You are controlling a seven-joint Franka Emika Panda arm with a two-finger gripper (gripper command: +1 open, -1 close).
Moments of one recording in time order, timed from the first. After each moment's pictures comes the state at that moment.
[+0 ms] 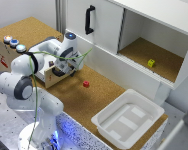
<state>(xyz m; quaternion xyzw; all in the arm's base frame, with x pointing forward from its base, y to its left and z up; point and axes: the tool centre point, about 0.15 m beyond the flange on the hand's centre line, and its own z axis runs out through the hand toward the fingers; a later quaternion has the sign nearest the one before) 0.322 0.116 0.397 -0.99 -0.04 -0.15 0.08</state>
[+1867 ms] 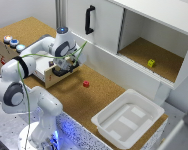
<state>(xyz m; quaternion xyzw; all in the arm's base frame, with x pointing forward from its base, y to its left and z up) 0.357 0.026 0.419 -0.98 0.05 -0.21 -0.03</state>
